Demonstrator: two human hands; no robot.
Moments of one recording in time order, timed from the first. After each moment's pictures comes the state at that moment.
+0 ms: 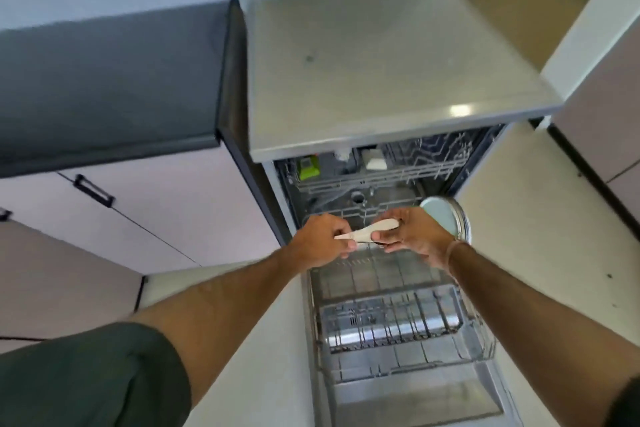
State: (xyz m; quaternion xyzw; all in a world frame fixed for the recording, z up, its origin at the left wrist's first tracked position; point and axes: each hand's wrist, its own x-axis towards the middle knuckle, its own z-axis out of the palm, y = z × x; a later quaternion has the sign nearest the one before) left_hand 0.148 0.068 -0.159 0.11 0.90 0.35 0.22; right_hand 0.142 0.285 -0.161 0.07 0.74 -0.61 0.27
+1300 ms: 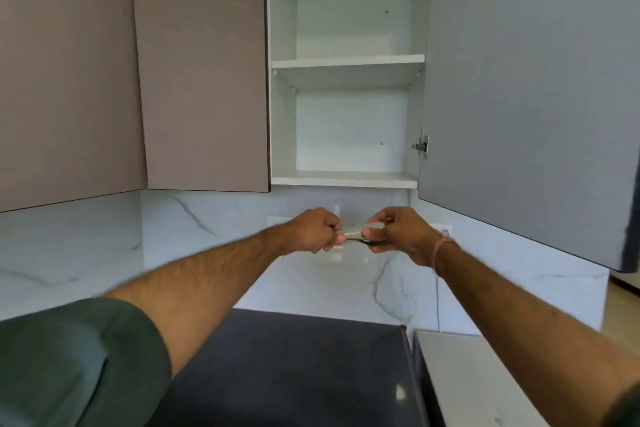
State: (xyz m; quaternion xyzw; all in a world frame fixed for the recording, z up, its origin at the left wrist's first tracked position) left_hand 0.072 -0.367 0.455 0.09 0.94 0.31 -0.09; right_hand 0.027 -0.165 0.446 -0.23 0.75 -0.62 0.01
